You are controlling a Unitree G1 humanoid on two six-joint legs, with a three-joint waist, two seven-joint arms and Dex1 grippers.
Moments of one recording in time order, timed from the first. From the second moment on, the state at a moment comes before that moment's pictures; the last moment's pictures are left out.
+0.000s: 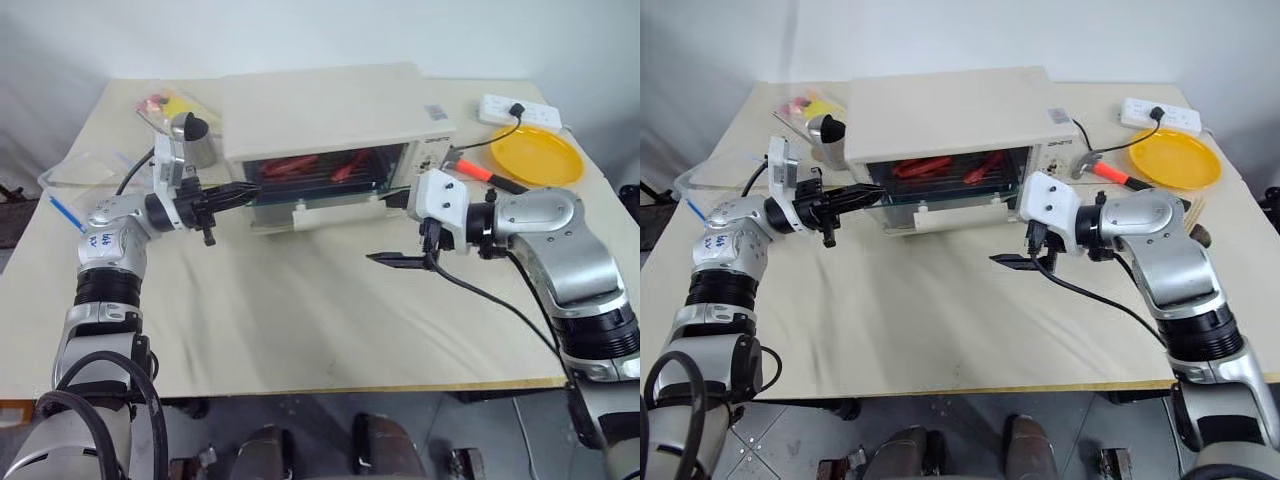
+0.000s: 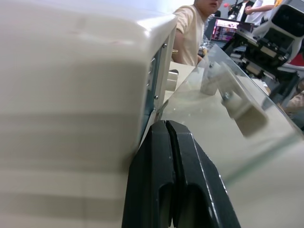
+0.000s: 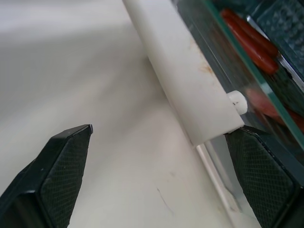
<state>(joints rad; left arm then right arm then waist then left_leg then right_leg) -0.93 0.59 0.14 0.77 -0.42 0.13 -1.33 -0.74 -0.74 0.18 -0.19 0.13 0.51 1.12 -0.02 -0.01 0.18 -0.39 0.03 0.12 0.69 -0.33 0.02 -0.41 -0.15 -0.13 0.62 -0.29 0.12</state>
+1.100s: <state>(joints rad) -0.96 0.51 0.06 0.86 -0.29 0.05 -1.43 -0.69 -1.08 0.17 -0.25 0.21 0.62 1.33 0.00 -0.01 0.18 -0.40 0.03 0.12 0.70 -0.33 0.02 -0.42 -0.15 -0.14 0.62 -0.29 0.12</state>
